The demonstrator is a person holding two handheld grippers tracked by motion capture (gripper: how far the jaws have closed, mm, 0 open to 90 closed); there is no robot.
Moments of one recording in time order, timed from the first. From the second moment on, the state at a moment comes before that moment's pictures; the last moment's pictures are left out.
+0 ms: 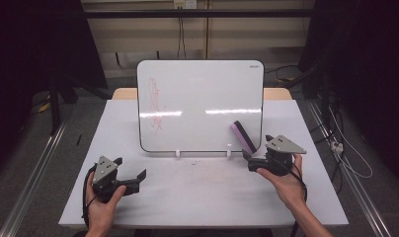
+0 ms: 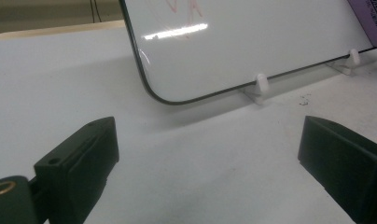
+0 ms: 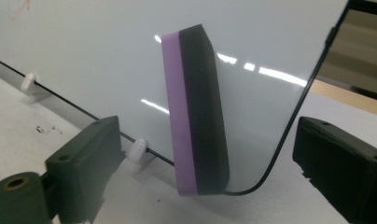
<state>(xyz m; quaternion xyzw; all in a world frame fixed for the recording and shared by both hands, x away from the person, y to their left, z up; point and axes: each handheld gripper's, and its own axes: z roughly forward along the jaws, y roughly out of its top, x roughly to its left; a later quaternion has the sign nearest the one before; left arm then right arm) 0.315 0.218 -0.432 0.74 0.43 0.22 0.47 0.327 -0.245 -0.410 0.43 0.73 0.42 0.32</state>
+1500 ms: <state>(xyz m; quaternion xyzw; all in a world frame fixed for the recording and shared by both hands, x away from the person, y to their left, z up) 0.319 0.219 -0.435 0.75 0.42 0.21 0.47 0.343 -0.226 -0.437 0.44 0.76 0.34 0.36</state>
